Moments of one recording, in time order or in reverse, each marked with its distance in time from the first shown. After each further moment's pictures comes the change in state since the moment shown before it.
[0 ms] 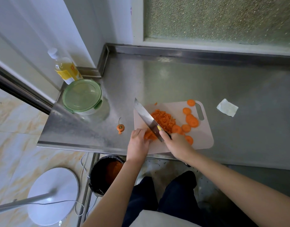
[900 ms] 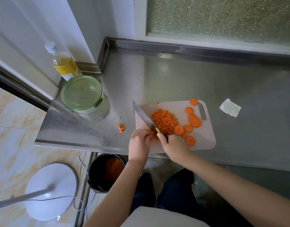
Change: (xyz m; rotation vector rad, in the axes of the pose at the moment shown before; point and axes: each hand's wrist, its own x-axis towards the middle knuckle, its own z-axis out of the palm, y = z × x) left_hand 0.005 -0.003 0.005 -0.077 0.124 0.014; right_hand 0.004 -0.006 0.017 -0.180 0.090 -0.028
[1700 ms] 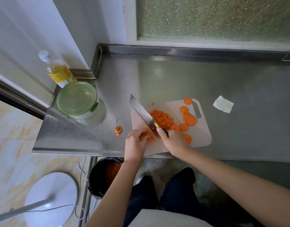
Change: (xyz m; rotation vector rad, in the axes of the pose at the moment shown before) left_hand 0.003 0.003 -0.010 -0.071 -0.054 -0.022; right_hand 0.004 0.003 -0.013 0.212 -0.011 -0.007
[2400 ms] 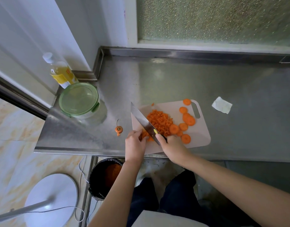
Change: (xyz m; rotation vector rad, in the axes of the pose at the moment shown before) left_hand -0.003 0.009 -0.003 0.082 -0.007 -0.127; right_hand -0.015 0.007 0.013 0.043 -0.017 0.021
